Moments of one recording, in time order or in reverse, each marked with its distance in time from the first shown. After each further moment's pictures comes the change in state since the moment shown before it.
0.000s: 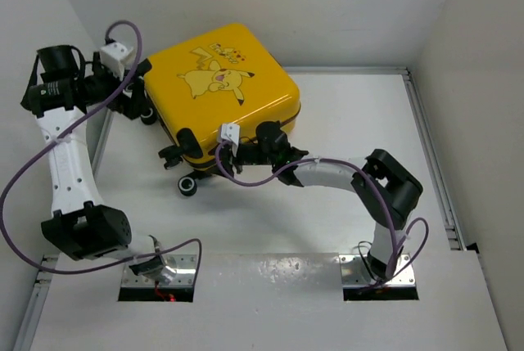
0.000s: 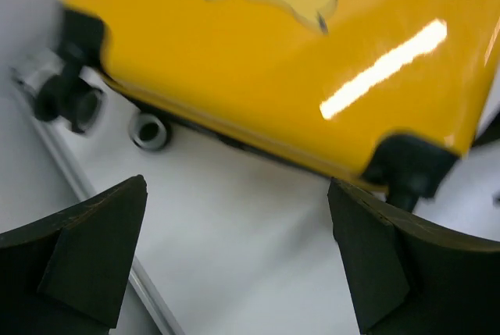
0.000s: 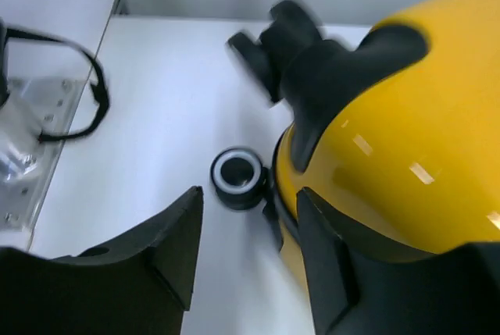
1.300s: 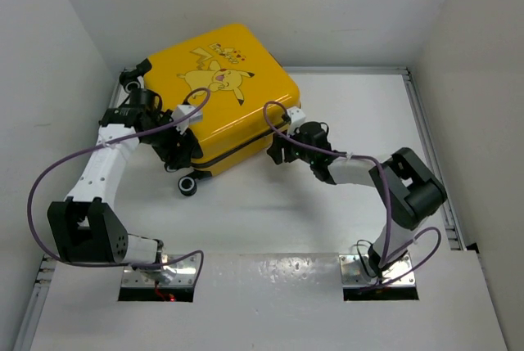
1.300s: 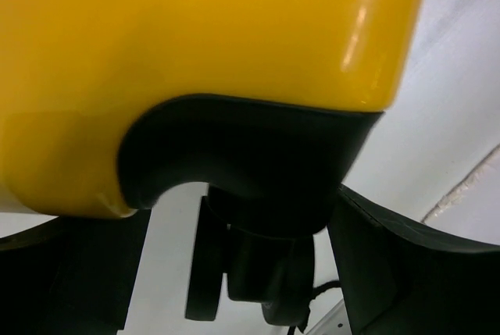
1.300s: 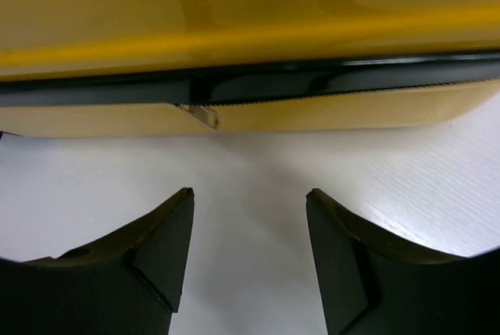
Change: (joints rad) left arm -0.352 -0.054 -0.515 -0.084 -0.240 0.156; right arm -0.297 -0.116 -0.290 -0.119 0.488 0.380
